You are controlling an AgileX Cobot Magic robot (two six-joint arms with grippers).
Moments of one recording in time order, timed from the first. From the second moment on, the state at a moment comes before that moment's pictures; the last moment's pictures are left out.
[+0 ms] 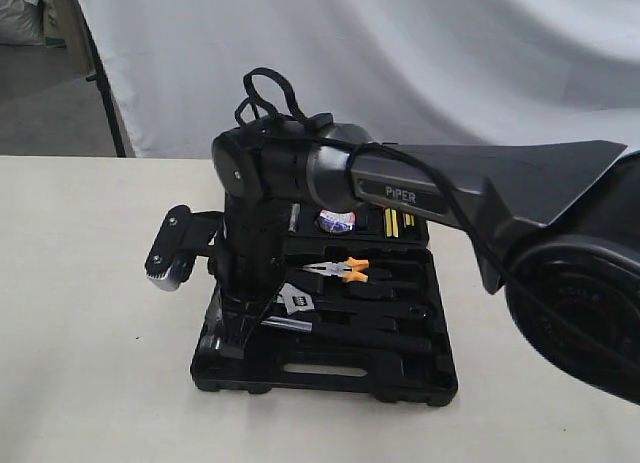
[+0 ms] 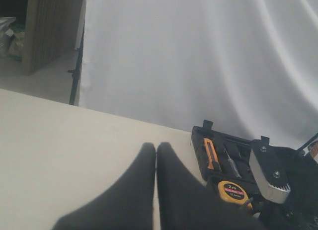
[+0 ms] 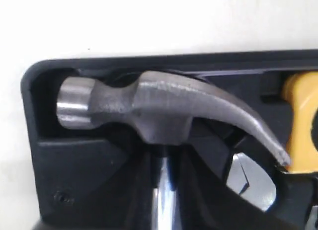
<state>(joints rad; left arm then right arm) 0.08 0.00 -0.01 0.02 0.10 -0.31 0.92 2.29 -1.89 0.00 1.04 -0.70</state>
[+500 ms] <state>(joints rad) 0.08 0.00 -0.01 0.02 0.10 -0.31 0.93 2.30 -1.89 -0.02 1.08 -0.78</state>
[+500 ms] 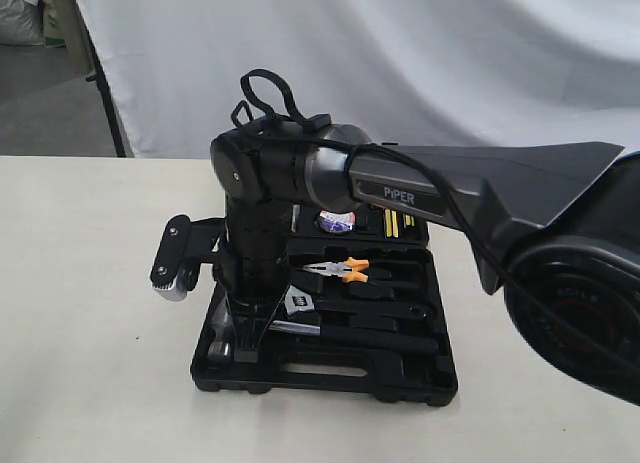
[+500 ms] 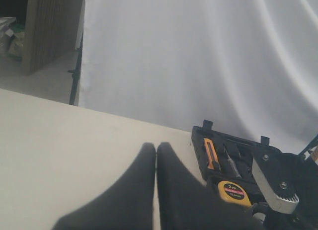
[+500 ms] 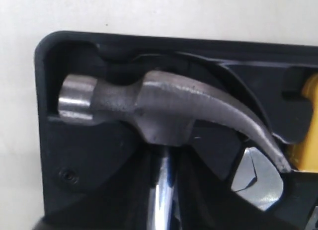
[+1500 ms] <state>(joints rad) 0.08 0.00 -0.01 0.02 0.10 -0.31 0.94 2.28 -1.90 -0.02 1.05 -0.78</state>
